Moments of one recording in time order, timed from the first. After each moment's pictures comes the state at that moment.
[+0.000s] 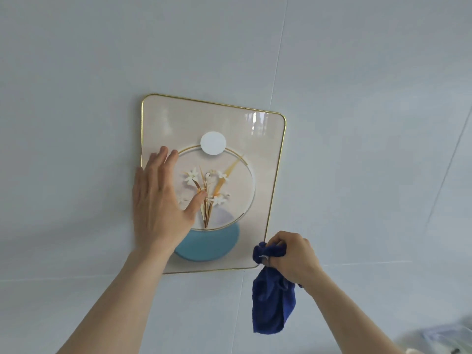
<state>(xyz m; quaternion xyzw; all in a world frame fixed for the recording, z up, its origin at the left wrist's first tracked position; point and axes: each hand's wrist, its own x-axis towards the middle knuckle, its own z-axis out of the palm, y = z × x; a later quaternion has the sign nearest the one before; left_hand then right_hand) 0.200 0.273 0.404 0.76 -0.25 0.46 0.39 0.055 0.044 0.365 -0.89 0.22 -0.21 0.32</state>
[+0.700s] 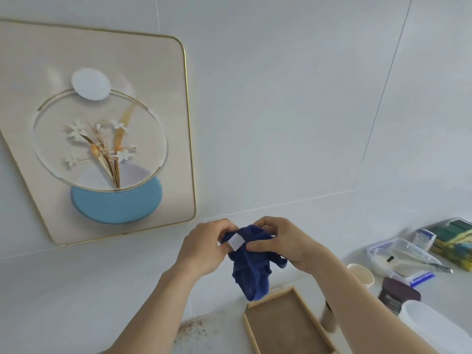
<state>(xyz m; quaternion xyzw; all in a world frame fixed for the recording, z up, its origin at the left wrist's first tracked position) 0.080 0.102 0.280 0.83 -0.43 -0.03 0.34 -0.051 -0.070 0.296 -0.80 0.18 -0.09 0.56</state>
